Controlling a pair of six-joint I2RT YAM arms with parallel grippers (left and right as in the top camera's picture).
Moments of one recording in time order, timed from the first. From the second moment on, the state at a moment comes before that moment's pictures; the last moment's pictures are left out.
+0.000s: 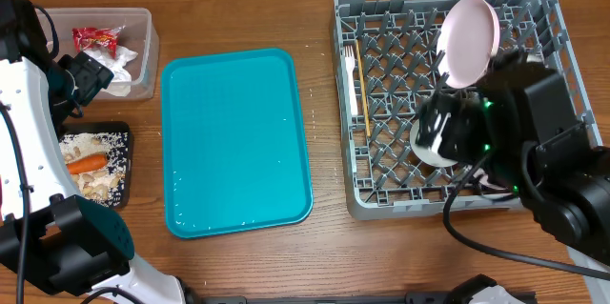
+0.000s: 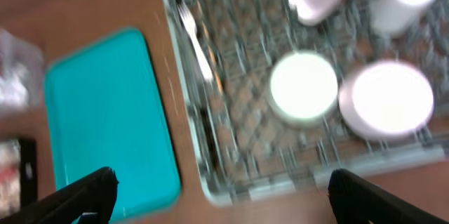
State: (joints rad) left arm 0.41 1.83 1.88 -1.39 -0.05 -0.57; right arm 0.48 1.24 1.82 -1.55 0.19 0.69
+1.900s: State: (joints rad) left arm 0.41 1.83 1.88 -1.39 -0.05 -0.57; right arm -0.03 0.10 0.21 -0.10 -0.15 0.67
